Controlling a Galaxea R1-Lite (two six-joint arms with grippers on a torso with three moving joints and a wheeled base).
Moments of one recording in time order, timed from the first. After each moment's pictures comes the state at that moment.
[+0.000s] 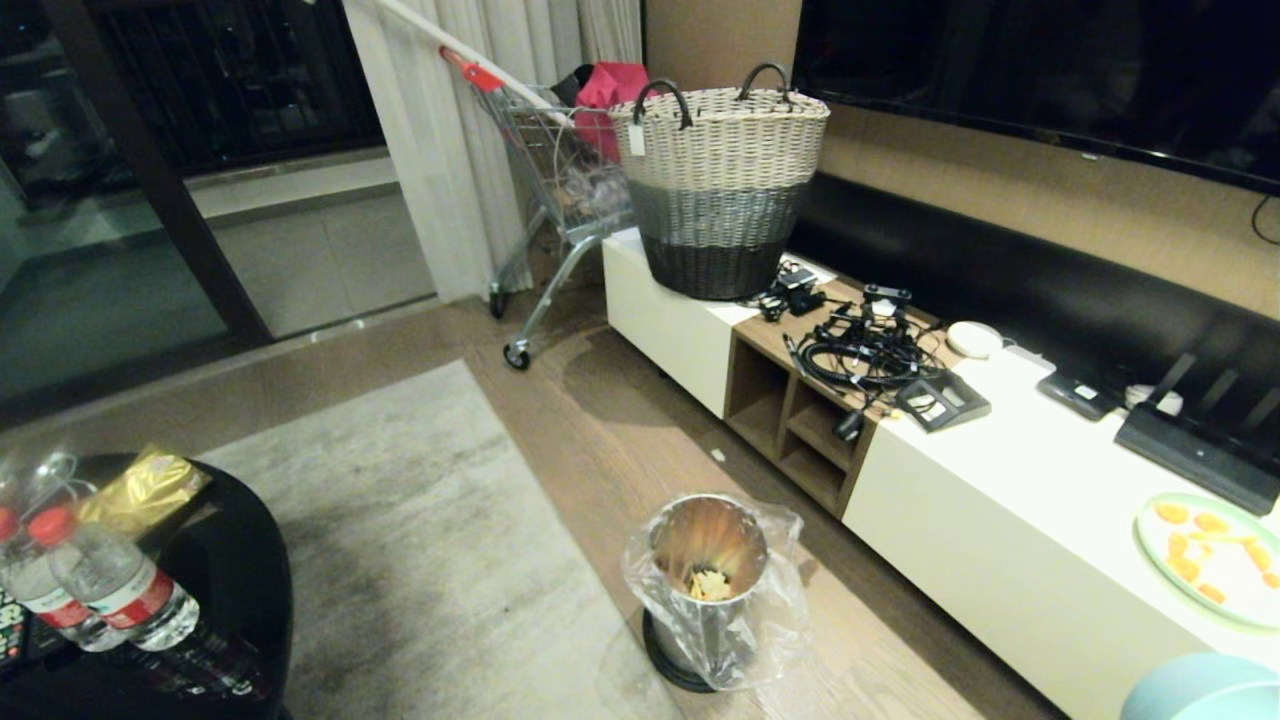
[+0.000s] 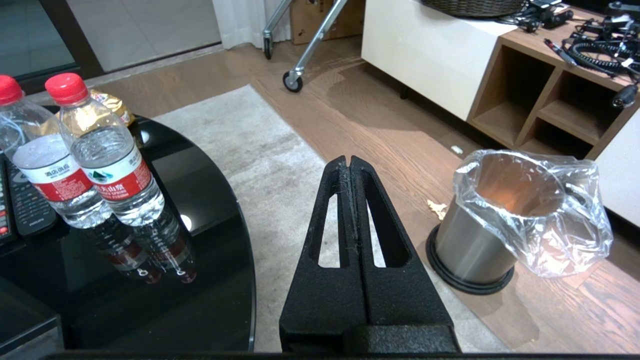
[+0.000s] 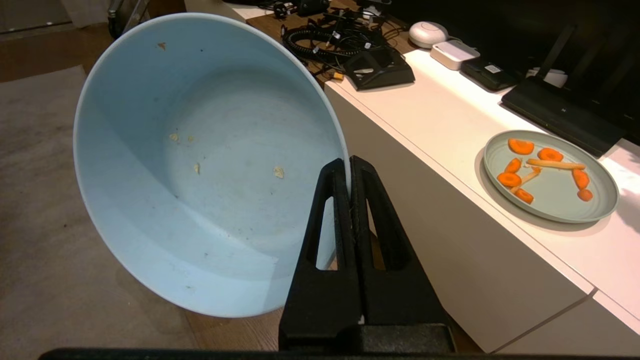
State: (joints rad) left arm 0.00 0.00 0.00 -0.01 0.01 -0.01; right arm 0.00 0.00 0.00 0.00 -0.01 -0.07
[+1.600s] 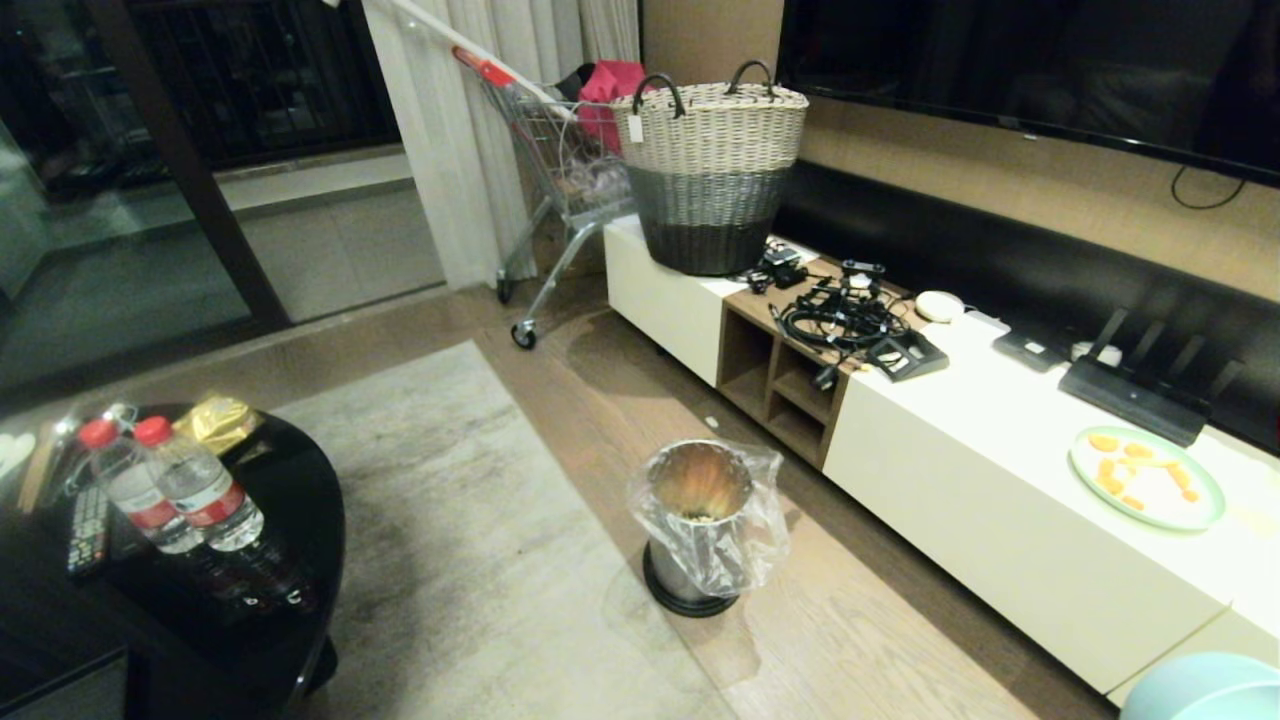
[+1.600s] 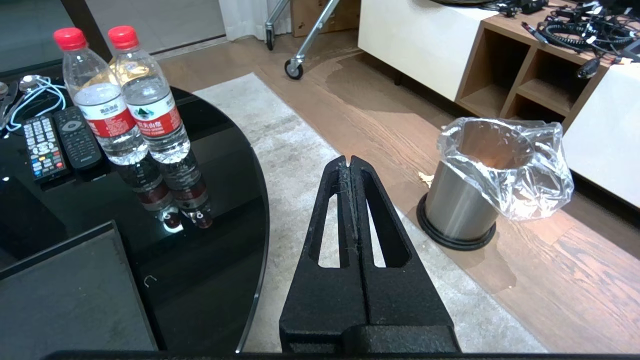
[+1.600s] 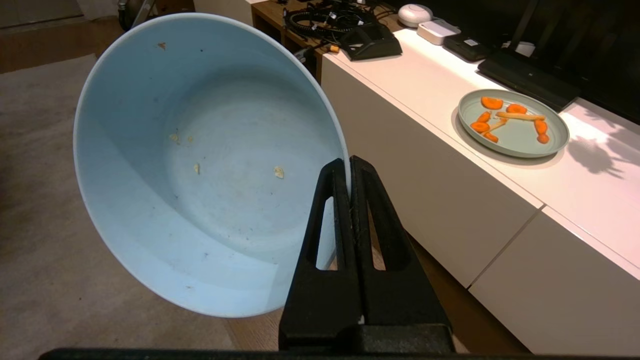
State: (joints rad) left arm 0.00 0.00 0.00 -0.01 0.01 -0.02; right arm 0.00 0.00 0.00 0.00 -0.01 -0.07
